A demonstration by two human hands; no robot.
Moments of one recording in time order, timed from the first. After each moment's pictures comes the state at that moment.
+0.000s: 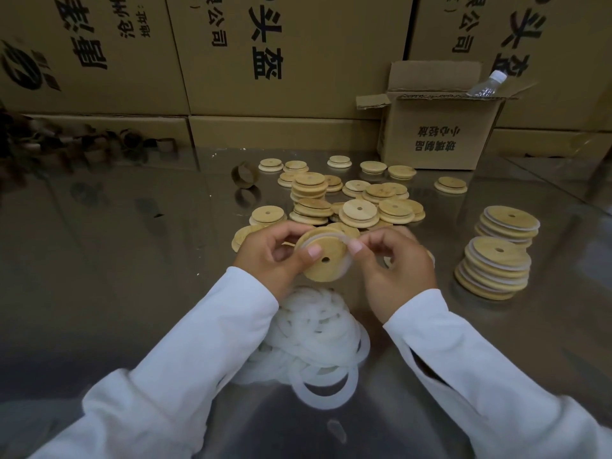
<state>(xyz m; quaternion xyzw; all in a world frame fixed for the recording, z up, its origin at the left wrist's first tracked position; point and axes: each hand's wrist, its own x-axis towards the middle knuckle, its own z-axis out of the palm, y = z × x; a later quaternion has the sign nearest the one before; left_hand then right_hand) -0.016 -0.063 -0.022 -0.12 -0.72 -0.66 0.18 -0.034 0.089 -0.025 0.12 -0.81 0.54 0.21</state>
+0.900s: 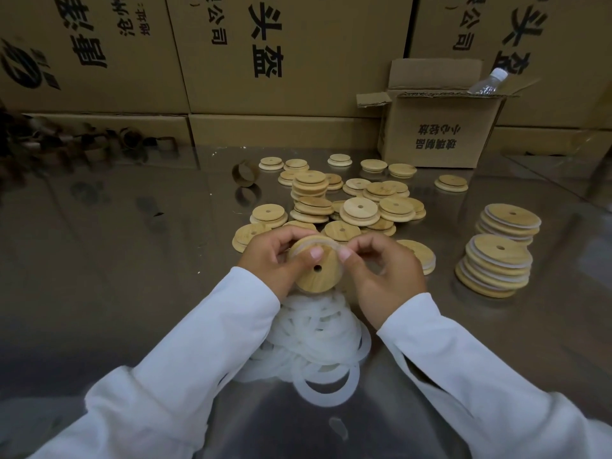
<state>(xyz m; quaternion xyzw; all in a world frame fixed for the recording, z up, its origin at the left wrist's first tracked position) -0.017 -0.064 -0.026 -0.09 -0.75 -0.64 0.15 -0.028 0.083 -0.031 0.16 -0.79 0.57 0.17</state>
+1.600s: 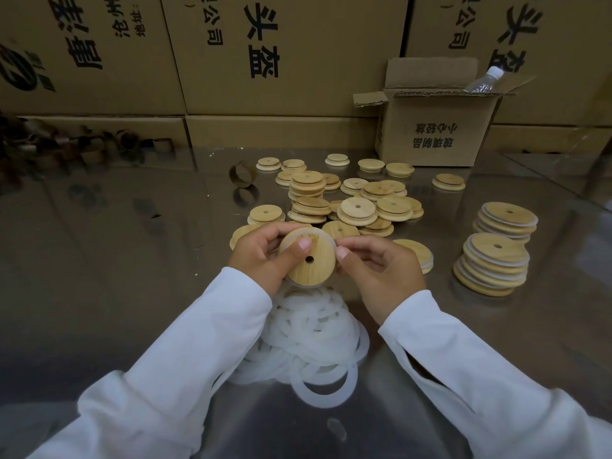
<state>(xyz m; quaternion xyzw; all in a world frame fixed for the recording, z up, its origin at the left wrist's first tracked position) -0.020 -0.068 -0.028 -0.06 -0.71 -0.69 0.16 -0.029 0.084 -0.031 0.14 -0.73 0.66 0.09</state>
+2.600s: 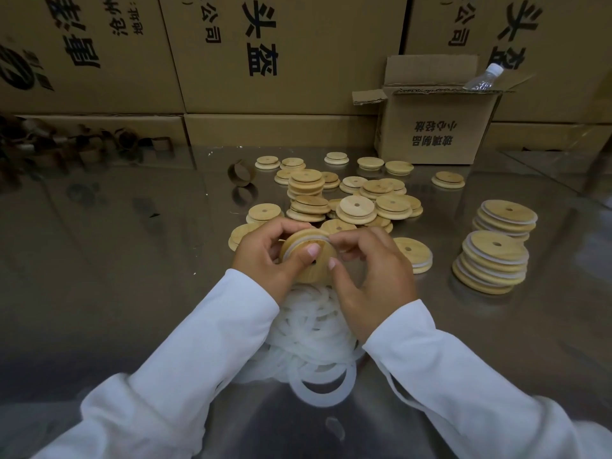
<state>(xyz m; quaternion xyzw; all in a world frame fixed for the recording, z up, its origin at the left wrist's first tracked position) -0.015 -0.061 -0.028 -0.12 -0.74 -0.62 0.22 -0.015 0.077 -0.029 0.20 -0.84 0.46 0.22</state>
